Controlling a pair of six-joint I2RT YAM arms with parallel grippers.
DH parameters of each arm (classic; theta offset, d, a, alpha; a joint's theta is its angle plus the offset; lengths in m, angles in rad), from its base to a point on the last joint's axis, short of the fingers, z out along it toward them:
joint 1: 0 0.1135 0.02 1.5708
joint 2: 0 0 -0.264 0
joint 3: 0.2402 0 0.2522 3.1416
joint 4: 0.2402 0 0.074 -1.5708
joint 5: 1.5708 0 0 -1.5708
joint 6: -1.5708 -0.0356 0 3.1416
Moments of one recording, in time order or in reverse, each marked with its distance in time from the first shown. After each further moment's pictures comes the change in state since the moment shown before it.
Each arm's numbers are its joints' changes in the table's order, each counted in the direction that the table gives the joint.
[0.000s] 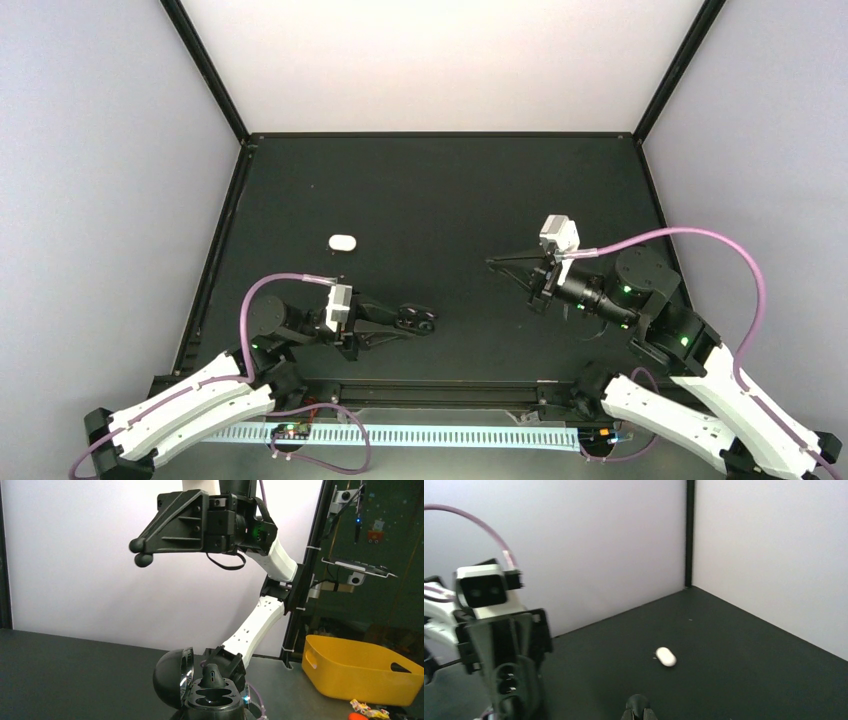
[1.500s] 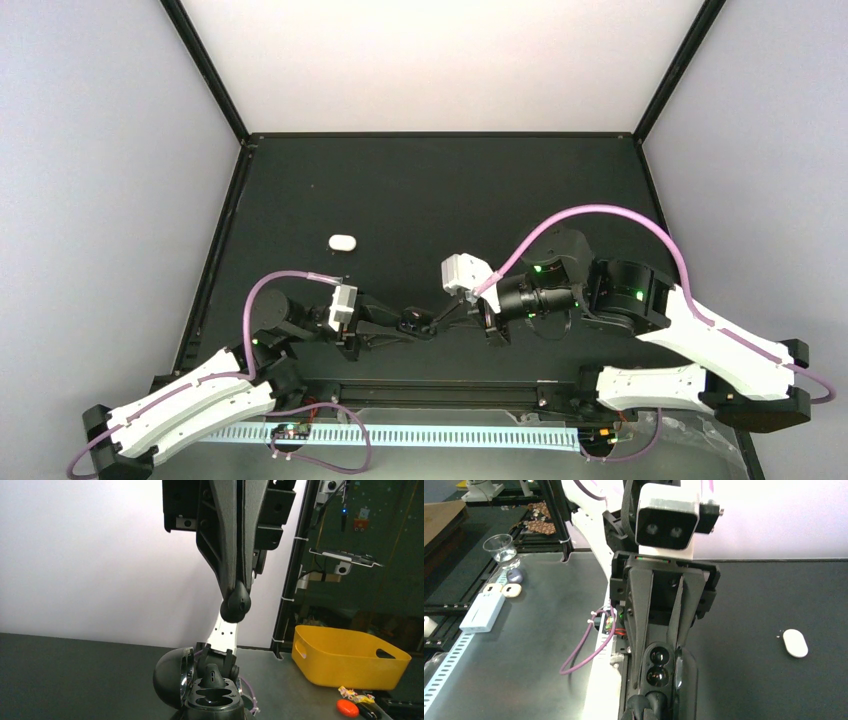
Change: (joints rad) left arm 0.000 -0.049 0.057 0.033 0.063 -0.027; right arm 0.337 -0.428 0.434 0.395 -0.239 0.215
